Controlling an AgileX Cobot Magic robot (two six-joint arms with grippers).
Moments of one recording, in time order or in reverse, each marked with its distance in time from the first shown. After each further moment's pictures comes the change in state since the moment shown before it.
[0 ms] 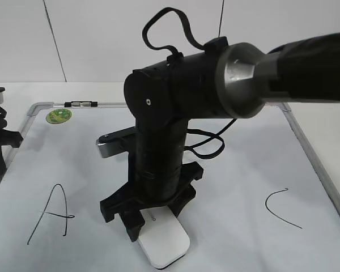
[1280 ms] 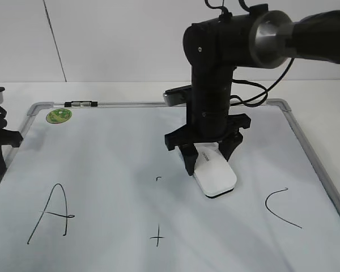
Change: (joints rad) left arm 0.000 0.000 0.000 -0.004 0.000 0.000; right arm -0.290 0.125 -0.250 -0.124 0.200 -0.002
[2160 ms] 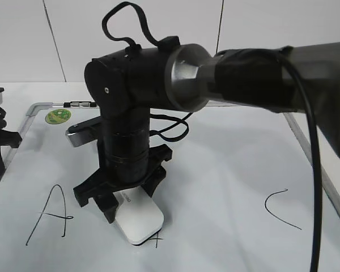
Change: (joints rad) left arm 0.000 0.000 0.000 0.003 0.008 0.000; right arm 0.324 0.042 -0.053 0.097 -0.074 -0.046
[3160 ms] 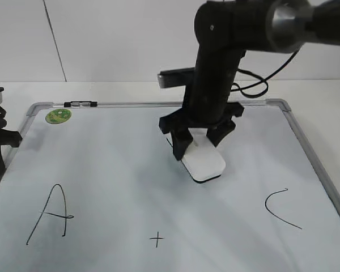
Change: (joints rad) left arm 0.000 0.001 -0.002 -0.010 0.002 0.000; right arm -0.343 -0.083 0.029 0.033 0.021 -0.123
